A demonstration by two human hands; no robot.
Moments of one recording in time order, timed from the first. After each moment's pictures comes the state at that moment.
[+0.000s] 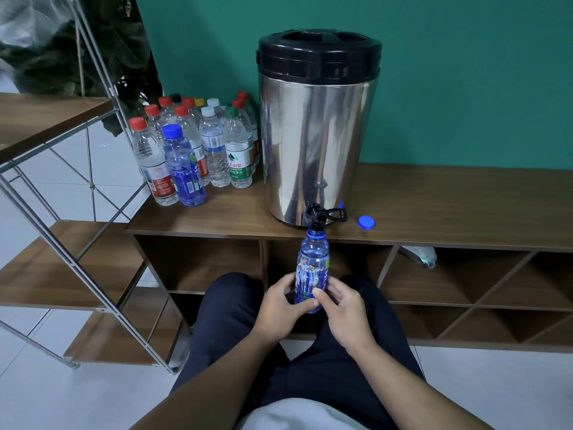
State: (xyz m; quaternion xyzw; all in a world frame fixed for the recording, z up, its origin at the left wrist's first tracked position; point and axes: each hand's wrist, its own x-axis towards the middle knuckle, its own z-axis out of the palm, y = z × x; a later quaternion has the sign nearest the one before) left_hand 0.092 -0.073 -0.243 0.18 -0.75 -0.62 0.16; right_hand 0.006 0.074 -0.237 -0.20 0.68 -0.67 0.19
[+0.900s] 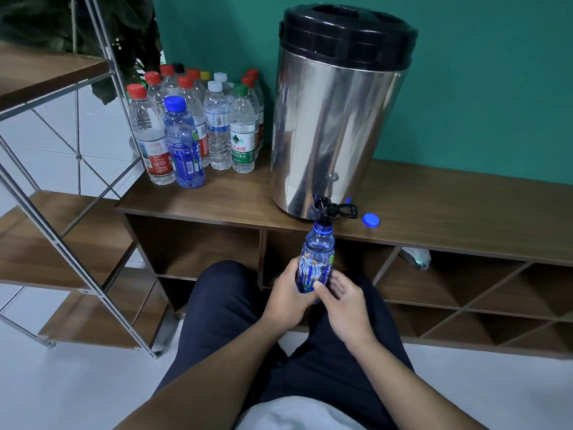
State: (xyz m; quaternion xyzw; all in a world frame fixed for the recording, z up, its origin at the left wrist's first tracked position) left_hand 0.062 -0.070 -0.263 0.17 -0.70 -0.67 0.17; right_hand 0.003 0.069 -0.229 -0.19 0.73 -0.63 0.17
